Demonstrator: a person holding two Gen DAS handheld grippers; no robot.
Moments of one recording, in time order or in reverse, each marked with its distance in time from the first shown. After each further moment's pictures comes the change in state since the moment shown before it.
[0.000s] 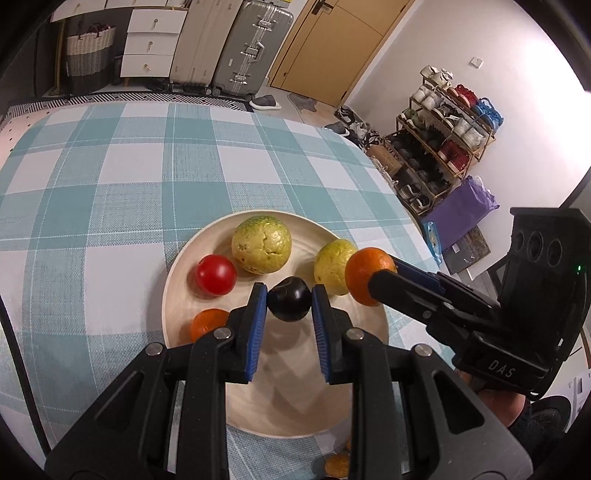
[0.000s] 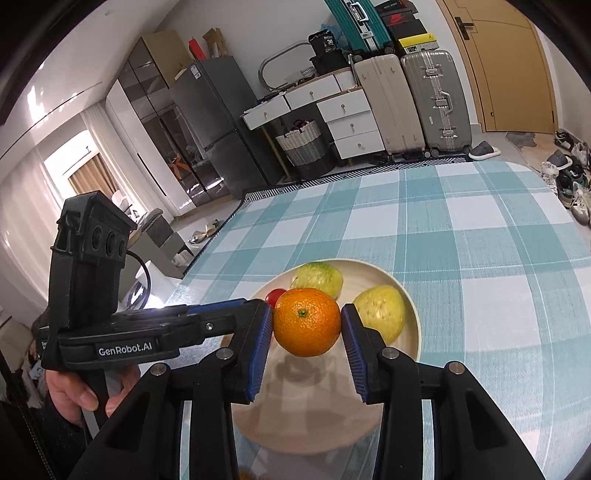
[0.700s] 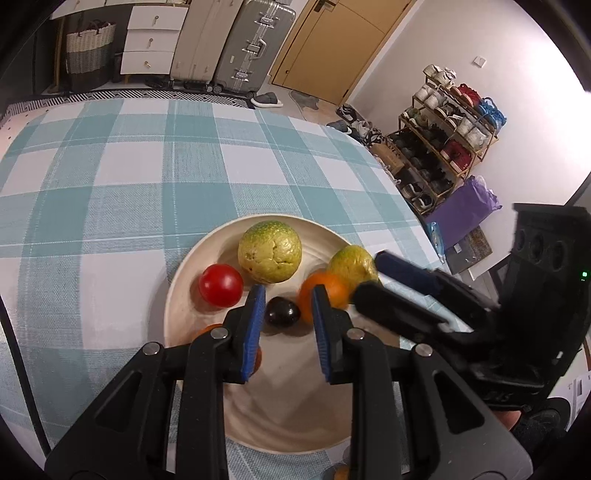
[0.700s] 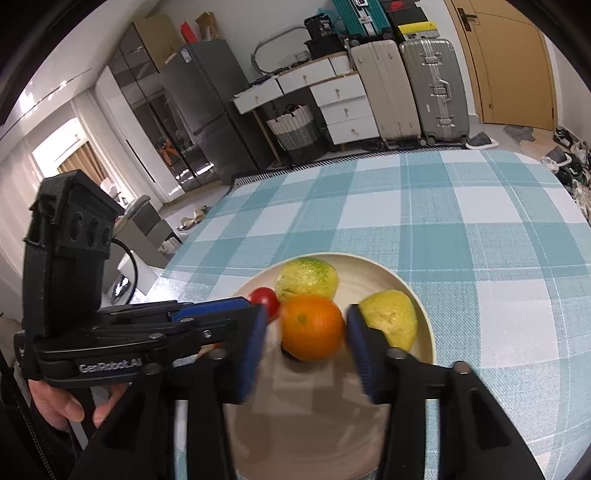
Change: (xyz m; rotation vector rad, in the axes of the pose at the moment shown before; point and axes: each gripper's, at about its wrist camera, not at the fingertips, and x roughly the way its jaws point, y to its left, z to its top) left arm 0.010 0.006 0.006 -0.008 0.001 0.009; right arm 0.033 0.000 0.005 -0.018 0.033 -0.039
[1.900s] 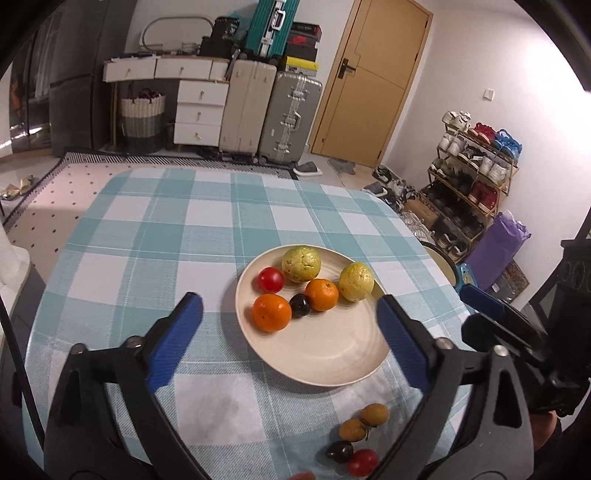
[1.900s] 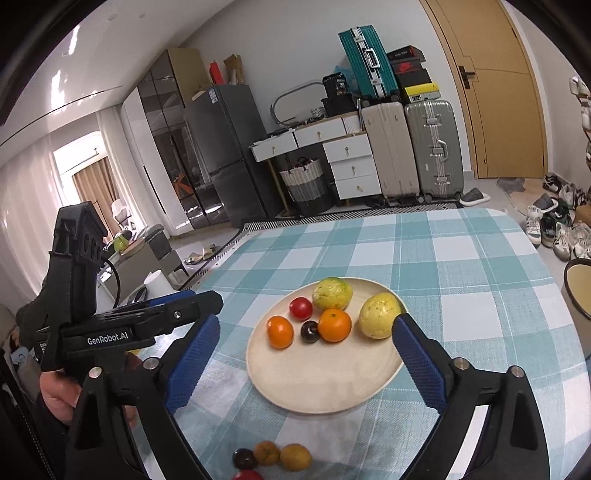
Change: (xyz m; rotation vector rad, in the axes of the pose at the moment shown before) left arm -0.134 -0.035 -0.077 0.034 -0.321 0.211; right arm -0.112 0.046 -0.047 -0.075 -0.215 -0.012
